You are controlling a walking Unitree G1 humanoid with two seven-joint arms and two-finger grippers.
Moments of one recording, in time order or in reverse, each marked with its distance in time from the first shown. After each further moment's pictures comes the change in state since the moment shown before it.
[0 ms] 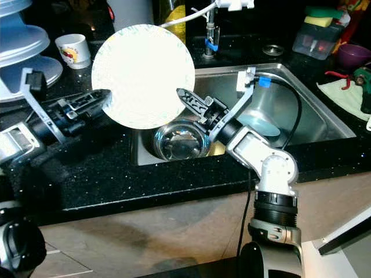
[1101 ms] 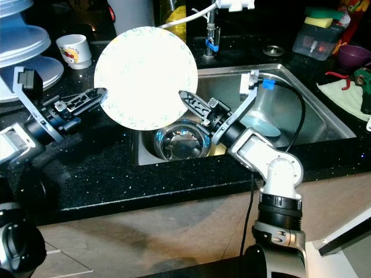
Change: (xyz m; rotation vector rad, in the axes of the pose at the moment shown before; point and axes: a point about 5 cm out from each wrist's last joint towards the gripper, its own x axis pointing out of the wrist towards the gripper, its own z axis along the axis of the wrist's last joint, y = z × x) left arm 0.008 -0.009 -0.011 -0.024 0.054 -0.098; right arm -0.002 0.004 -0.008 0.048 0.050 0.027
